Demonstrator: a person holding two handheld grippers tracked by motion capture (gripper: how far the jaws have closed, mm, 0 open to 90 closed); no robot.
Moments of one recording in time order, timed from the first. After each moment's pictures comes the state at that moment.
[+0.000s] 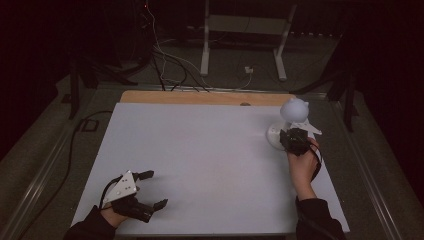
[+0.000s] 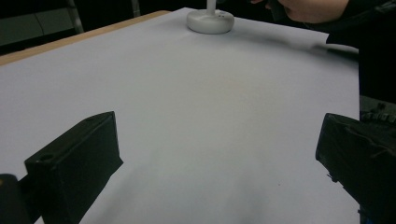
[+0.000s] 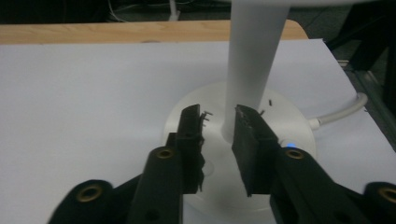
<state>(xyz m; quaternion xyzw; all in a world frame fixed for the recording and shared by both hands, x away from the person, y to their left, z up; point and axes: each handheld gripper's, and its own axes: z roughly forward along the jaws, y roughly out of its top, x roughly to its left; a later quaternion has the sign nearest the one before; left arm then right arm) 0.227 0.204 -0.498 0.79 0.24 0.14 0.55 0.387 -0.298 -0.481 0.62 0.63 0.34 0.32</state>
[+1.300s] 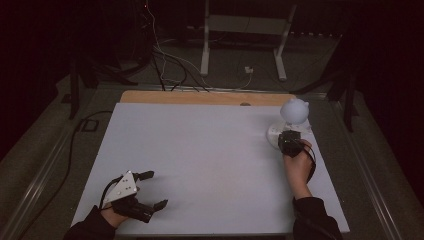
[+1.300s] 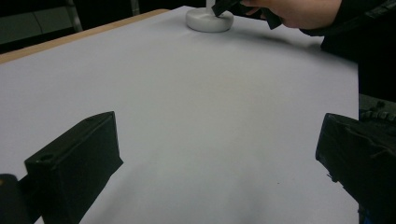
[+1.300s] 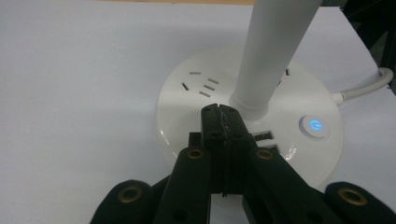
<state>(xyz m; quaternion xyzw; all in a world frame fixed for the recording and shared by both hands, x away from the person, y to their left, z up) 0.227 0.204 -0.498 0.79 0.24 0.14 0.54 0.396 -0.291 -0.503 0.62 0.65 0.30 0.31</state>
